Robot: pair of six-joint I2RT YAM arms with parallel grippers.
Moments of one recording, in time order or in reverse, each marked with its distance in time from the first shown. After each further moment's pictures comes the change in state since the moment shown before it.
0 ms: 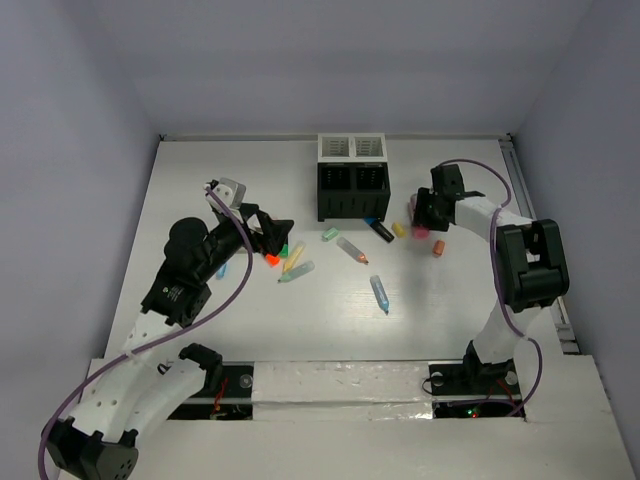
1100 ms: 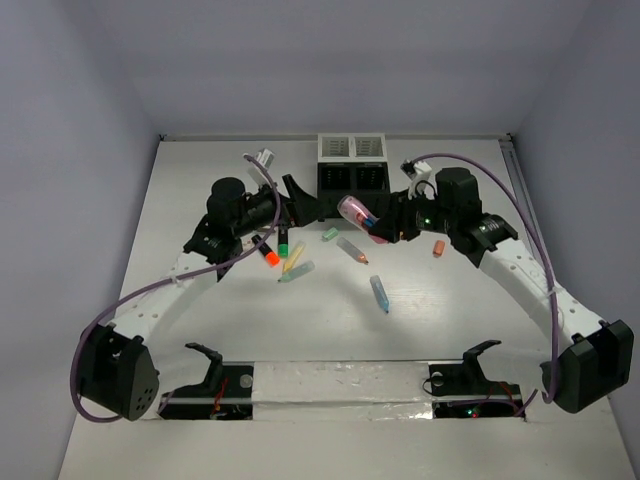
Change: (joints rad) left arm 0.000 0.436 0.113 0.241 0.333 -0.541; right arm 0.262 -0.596 -0.085 -0.057 -0.549 -0.075
